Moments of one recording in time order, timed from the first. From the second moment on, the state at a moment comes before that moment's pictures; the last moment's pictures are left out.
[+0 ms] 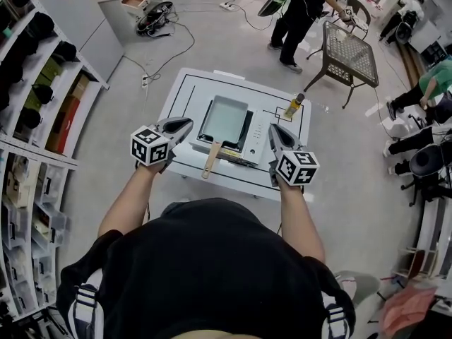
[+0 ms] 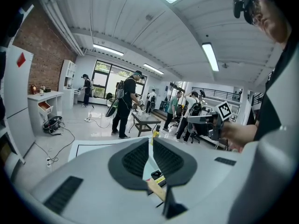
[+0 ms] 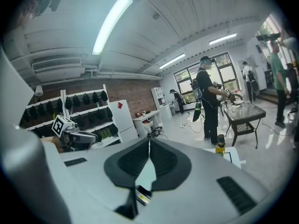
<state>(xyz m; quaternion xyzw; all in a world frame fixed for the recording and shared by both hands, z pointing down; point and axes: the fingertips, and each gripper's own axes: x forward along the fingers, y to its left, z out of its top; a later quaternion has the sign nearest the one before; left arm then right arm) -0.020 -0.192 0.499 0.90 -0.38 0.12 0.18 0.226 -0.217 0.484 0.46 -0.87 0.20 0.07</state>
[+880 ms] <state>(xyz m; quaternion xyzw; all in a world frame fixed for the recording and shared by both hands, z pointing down) -0.044 -0.217 0.511 0.92 -0.33 0.11 0.19 0.197 -0.229 0.488 0.50 -0.84 0.20 0.08</state>
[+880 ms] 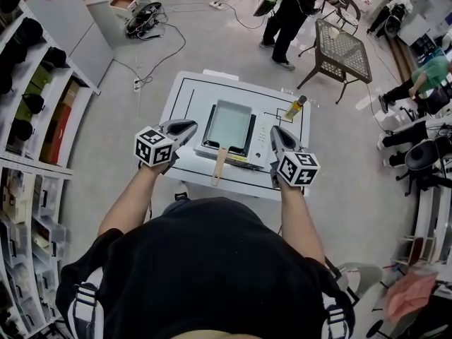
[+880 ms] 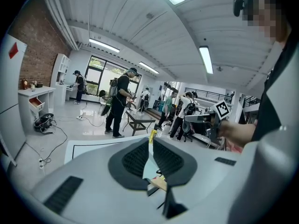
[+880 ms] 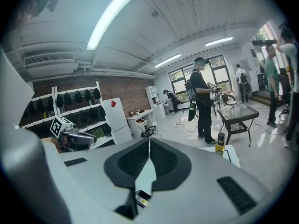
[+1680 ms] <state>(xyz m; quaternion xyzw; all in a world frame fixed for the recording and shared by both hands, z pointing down) -0.073 -0.245 0.526 0.92 -0.30 0.11 0.21 0.172 -0.237 0.504 0.53 -0.82 0.22 0.09</state>
